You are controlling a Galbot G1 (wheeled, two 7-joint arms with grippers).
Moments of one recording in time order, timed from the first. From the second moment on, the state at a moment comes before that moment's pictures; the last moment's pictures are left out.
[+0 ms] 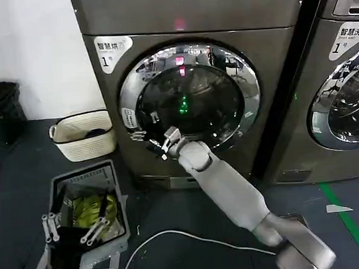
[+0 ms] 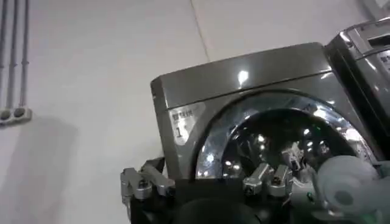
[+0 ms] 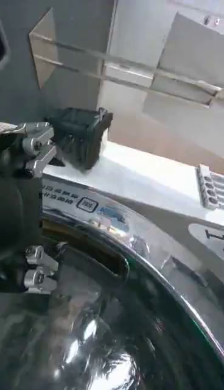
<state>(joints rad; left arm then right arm) 1.82 -1.58 -0.70 -2.39 0.04 -0.43 0.19 -0.24 1.44 -0.23 1.17 0.31 -0.02 -0.24</state>
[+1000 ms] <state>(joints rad) 1.75 -1.52 -0.81 -2.34 -0.04 -0.36 0.22 -0.36 1.15 -0.28 1.46 0.63 0.12 -0.77</state>
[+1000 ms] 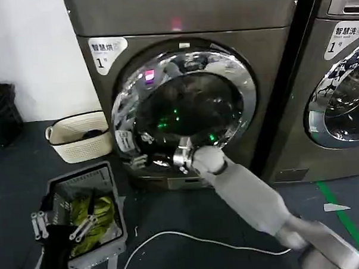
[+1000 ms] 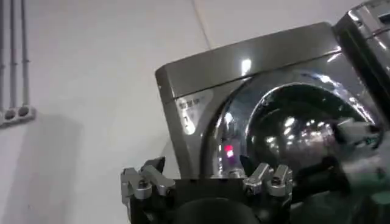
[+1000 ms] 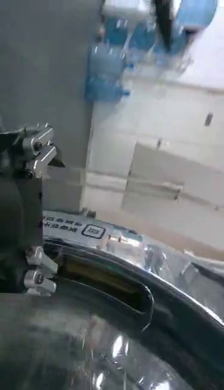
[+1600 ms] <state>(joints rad) 1.57 -1.33 -0.83 -2.27 -0.22 -0.19 0.25 -0.60 0.93 -0.07 1.68 0.74 0.18 -1.19</state>
